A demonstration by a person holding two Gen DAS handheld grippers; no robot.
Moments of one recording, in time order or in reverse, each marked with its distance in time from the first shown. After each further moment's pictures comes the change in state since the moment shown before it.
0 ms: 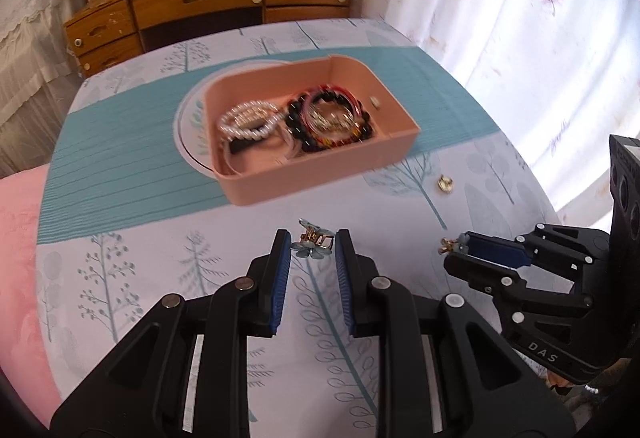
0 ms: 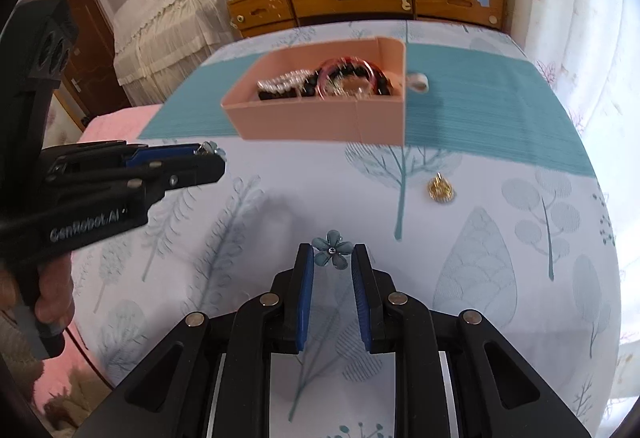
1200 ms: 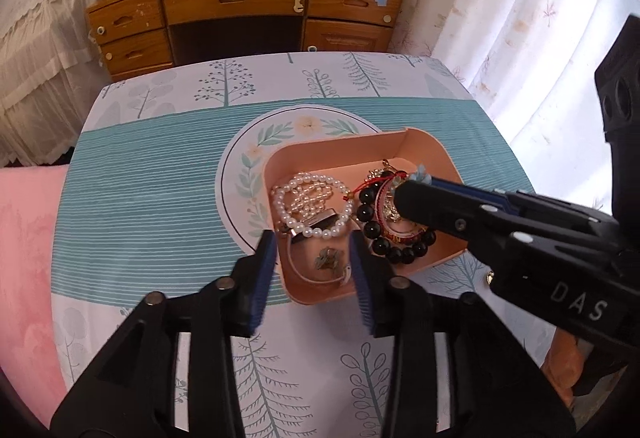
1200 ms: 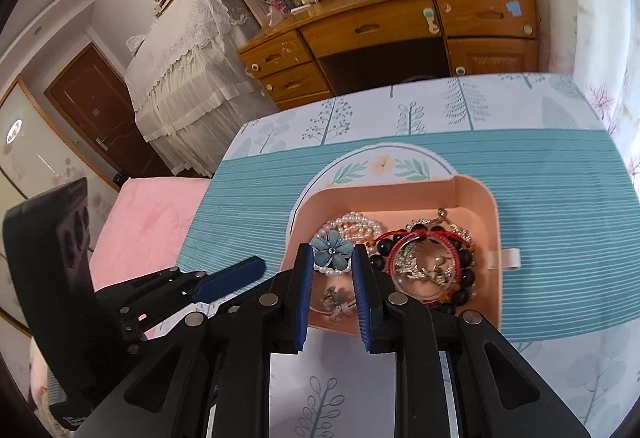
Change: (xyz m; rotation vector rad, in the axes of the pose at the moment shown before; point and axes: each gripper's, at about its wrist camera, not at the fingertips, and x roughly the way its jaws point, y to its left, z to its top) left arm 0.031 0.063 0.083 -0.117 -0.008 0.041; right arm 0.058 0.016 0.186 0.166 -0.024 0.179
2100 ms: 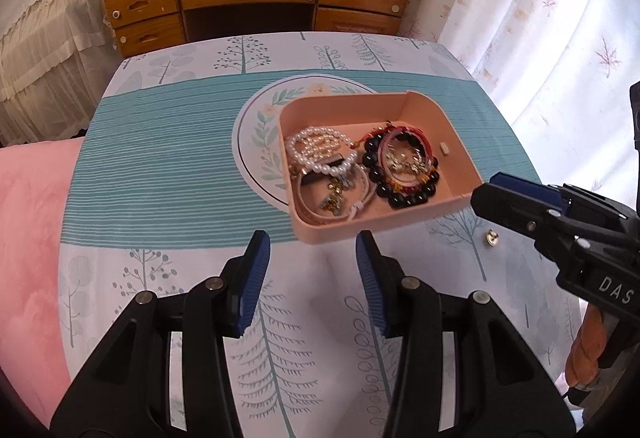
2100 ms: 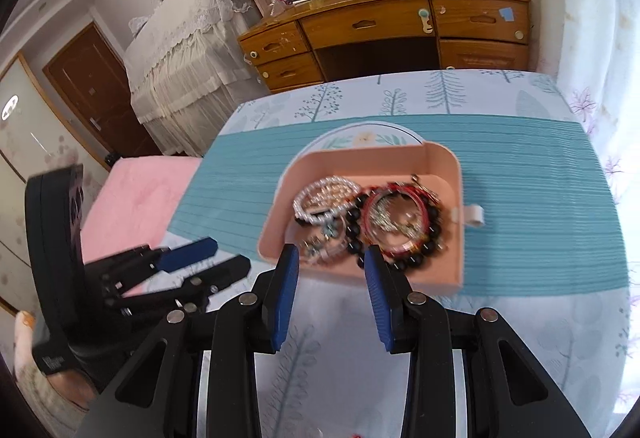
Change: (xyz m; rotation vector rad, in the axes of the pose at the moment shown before) left arm -0.027 -0.007 -0.050 -0.015 0.034 0.030; right arm -0.046 -0.009 -0.050 -0.083 -0.002 -0.079
